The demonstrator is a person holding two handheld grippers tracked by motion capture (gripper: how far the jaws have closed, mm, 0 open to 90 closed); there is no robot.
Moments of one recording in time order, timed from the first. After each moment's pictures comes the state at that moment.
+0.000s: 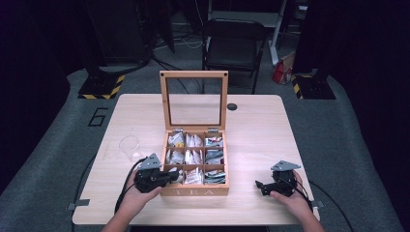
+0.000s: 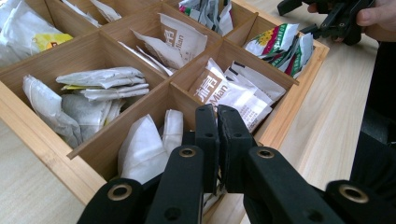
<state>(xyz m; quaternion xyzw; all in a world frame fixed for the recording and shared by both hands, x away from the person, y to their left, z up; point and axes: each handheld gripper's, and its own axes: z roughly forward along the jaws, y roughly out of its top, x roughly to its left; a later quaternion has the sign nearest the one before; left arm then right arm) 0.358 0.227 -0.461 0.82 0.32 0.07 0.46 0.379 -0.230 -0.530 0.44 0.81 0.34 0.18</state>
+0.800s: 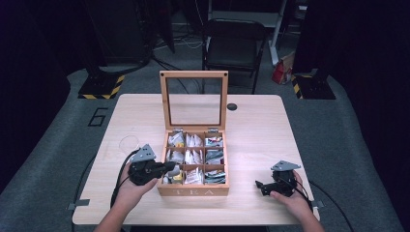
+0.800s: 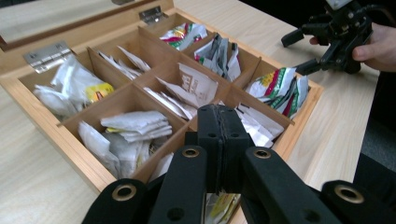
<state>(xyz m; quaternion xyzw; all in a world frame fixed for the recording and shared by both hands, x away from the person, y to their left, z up) 0.361 0.237 -0.422 0.81 0.32 0.10 0.48 0.379 -0.230 -0.530 0.44 0.81 0.34 0.18</state>
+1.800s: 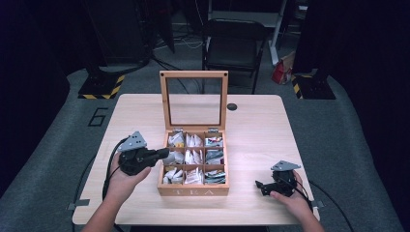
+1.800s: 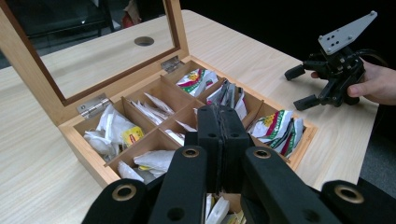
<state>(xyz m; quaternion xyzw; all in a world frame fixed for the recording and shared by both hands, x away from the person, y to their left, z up) 0.363 0.247 -0.373 0.80 0.32 0.14 0.50 0.378 -0.230 -0.530 0.44 0.81 0.34 0.18</state>
